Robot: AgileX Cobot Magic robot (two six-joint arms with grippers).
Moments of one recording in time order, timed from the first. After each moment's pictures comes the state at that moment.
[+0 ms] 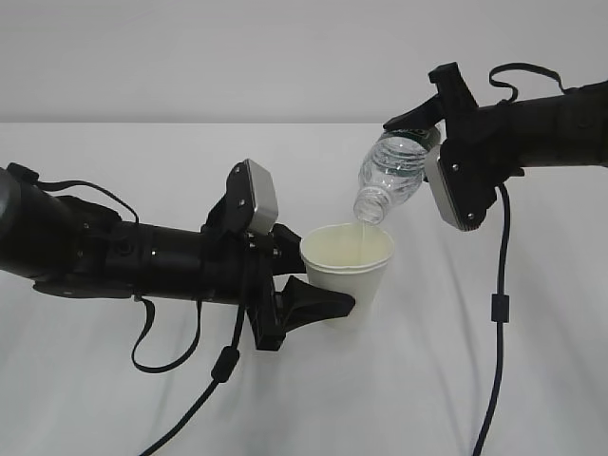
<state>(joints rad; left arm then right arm) -0.48 2.05 -0.94 1.15 -0.94 -0.57 0.13 1.84 -1.09 -1.33 -0.52 -0.70</state>
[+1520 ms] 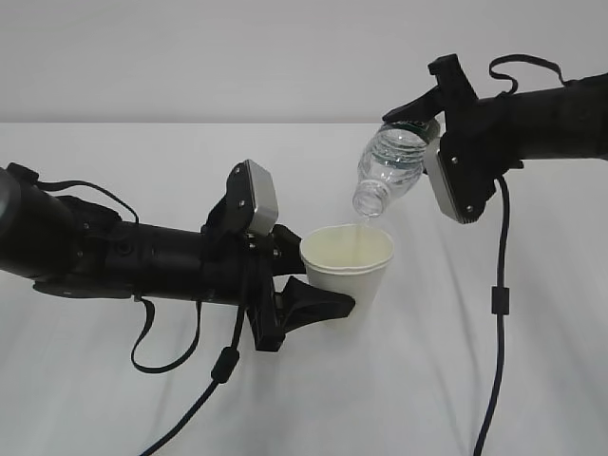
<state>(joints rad) -0.48 2.05 -0.94 1.16 -0.94 -0.57 0.13 1.84 -1.11 -1.33 -0.52 -0.70</state>
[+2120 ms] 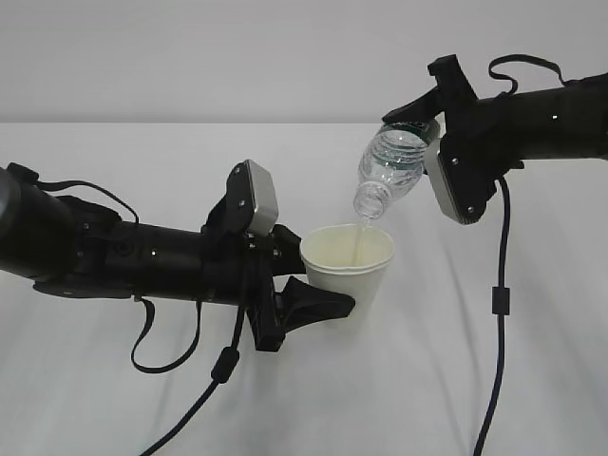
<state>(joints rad) -0.48 2.05 -0.94 1.16 -0.94 -0.57 0.13 1.84 -1.11 -1.34 -0.52 -0.70</state>
